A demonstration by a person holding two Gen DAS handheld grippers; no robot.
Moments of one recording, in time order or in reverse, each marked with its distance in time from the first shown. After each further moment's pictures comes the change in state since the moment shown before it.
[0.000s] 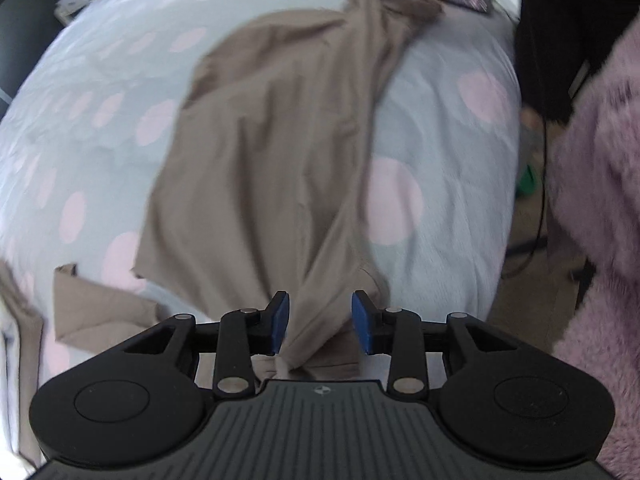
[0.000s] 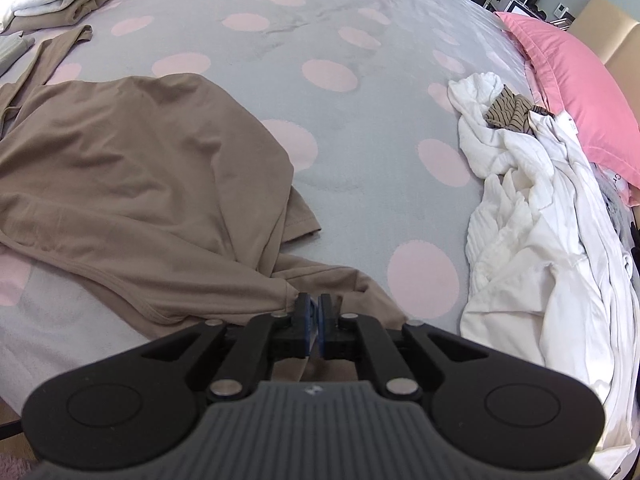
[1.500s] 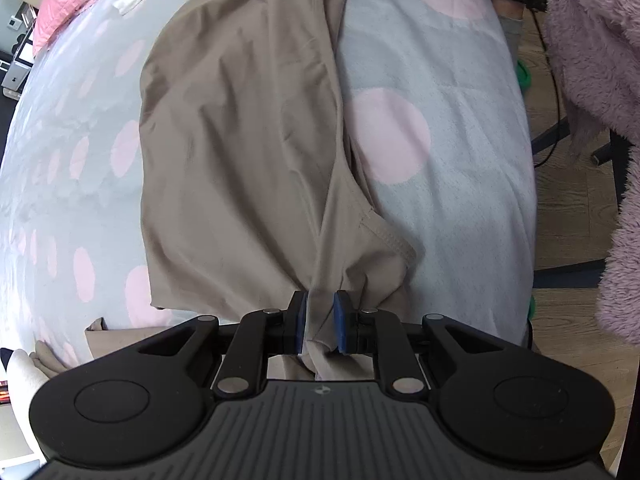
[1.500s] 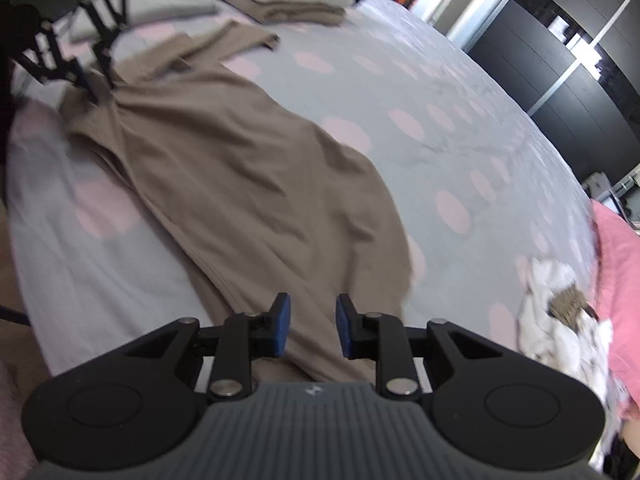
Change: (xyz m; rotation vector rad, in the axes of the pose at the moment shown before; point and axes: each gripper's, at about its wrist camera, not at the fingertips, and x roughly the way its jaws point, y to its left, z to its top) left arm 0.019 -0.010 -0.009 0.299 0.098 0.098; right arm -0.046 0.081 -0.009 -0.560 -0.271 0.156
